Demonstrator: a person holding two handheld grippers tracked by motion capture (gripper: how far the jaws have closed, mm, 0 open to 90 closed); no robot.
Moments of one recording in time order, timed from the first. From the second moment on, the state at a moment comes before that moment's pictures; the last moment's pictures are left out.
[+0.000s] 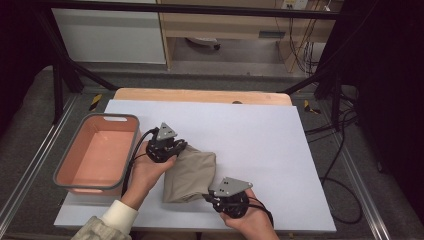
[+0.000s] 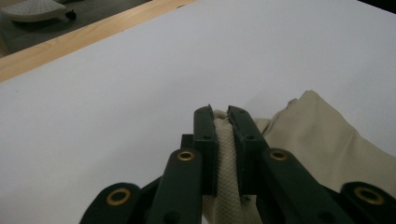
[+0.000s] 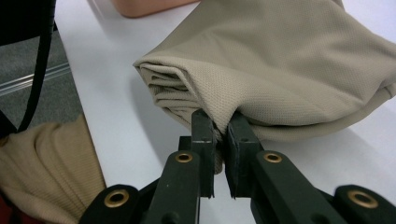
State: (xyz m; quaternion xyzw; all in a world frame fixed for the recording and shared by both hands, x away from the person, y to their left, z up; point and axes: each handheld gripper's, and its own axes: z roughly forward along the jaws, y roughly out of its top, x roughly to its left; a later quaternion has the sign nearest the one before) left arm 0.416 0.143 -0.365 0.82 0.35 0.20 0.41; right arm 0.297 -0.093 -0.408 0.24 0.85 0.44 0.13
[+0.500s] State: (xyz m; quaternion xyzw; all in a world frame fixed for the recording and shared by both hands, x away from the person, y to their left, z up) left arm 0.430 0.157 -0.331 0.81 0.36 0.20 0.42; right arm 0.320 -0.083 -0.383 0.23 0.85 0.46 0.11
